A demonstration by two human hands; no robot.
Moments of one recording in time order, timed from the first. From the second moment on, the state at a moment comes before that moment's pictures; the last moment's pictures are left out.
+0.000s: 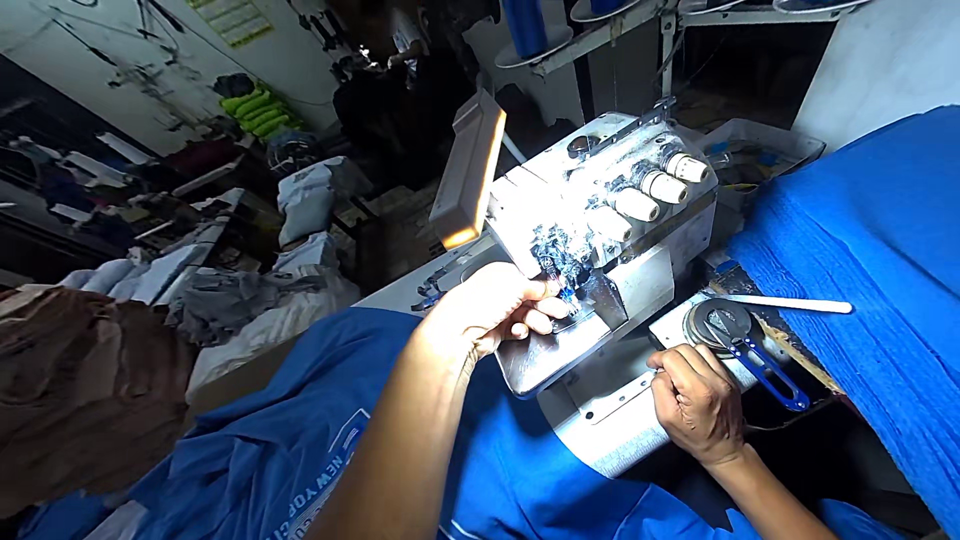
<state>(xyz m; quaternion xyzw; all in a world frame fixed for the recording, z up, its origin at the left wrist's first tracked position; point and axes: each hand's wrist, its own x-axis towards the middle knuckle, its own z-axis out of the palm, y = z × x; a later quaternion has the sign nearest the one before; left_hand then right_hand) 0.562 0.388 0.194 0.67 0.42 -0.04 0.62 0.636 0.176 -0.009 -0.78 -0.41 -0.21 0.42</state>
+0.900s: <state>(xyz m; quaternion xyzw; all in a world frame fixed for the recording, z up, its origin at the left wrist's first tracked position) 0.561 0.386 0.194 0.66 0.42 -0.03 0.62 0.636 0.176 -0.009 -0.79 -0.41 -0.21 0.42</state>
